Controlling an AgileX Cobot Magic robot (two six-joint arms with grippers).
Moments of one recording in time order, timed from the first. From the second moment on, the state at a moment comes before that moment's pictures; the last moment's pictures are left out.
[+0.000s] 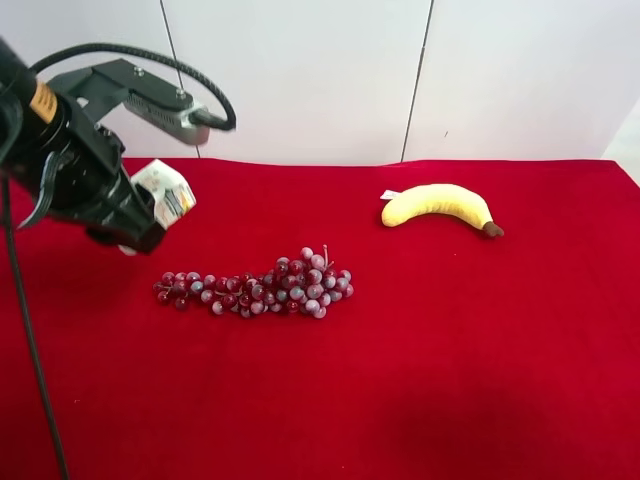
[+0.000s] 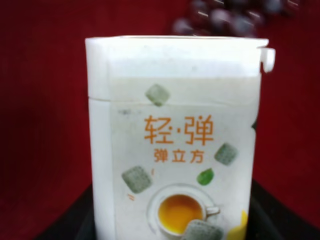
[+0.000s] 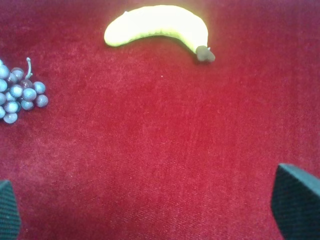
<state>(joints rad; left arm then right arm) -0.53 1.41 -1.02 0.10 0.88 0.02 0.23 0.00 -0.49 0.00 1.06 0.03</state>
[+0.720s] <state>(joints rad) -0.13 1.79 -1.08 0.11 0.56 0.08 0.23 0.00 -0.49 0.00 1.06 0.03</state>
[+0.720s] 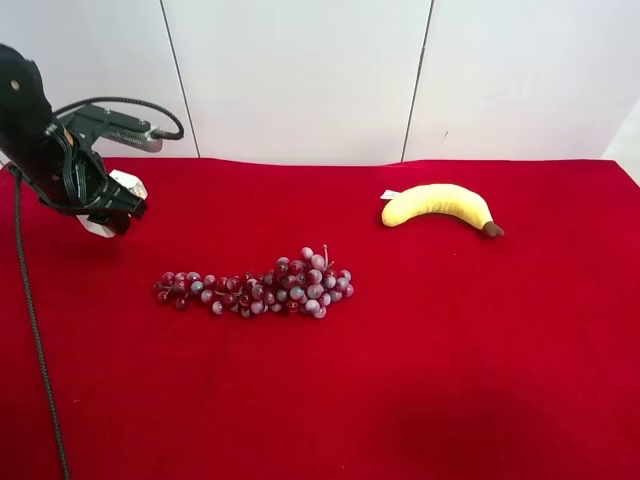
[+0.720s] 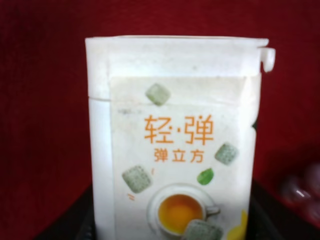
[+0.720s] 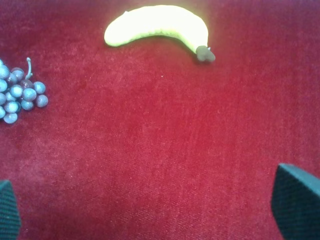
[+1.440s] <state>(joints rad) -0.12 1.97 -1.08 0.11 0.42 0.08 0.23 0.00 -0.49 0.00 1.06 0.03</state>
